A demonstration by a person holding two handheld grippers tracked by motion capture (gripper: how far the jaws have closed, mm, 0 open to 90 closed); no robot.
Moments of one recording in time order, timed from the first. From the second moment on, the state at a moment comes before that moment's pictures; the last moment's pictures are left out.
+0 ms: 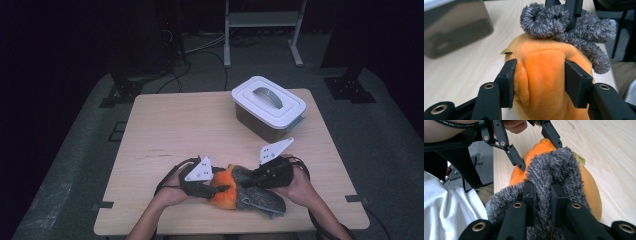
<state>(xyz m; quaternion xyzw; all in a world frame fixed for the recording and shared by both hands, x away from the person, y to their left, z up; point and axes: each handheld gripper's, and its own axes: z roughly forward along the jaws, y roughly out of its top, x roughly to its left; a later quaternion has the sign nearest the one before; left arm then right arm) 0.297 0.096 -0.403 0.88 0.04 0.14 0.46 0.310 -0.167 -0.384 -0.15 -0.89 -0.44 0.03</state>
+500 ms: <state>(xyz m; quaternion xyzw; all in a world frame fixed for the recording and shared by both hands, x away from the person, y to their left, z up) 0.310 0.100 -0.411 0.88 0.11 0.05 0.46 0.314 -0.165 -0.391 -0.15 -0.89 -0.43 0.03</state>
